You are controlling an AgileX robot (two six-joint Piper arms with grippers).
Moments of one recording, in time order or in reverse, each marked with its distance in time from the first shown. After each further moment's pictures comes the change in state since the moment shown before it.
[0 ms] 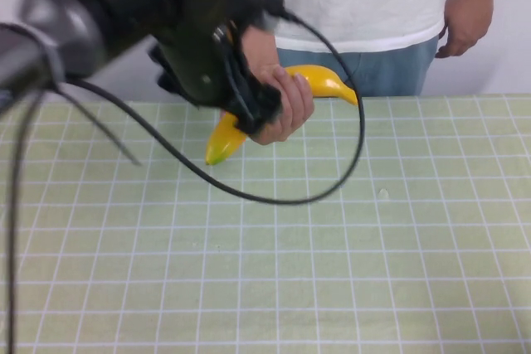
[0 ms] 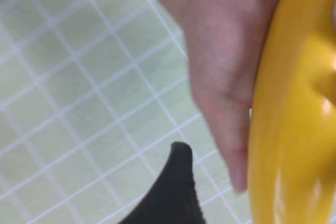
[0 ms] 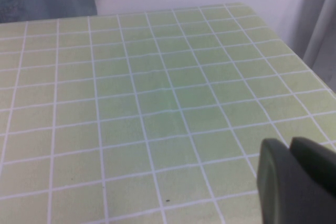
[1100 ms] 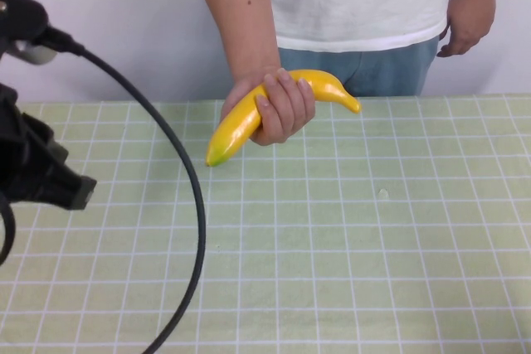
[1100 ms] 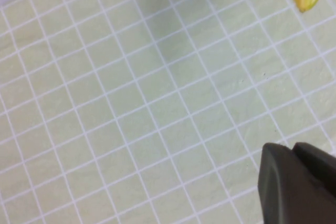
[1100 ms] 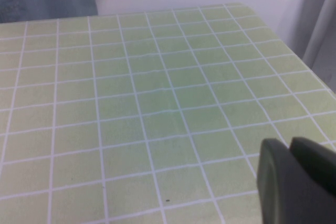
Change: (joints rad) right arm 0.000 0.000 0.000 0.000 0.000 0.000; left arm 0.000 -0.779 0.549 0.131 0.029 -0.133
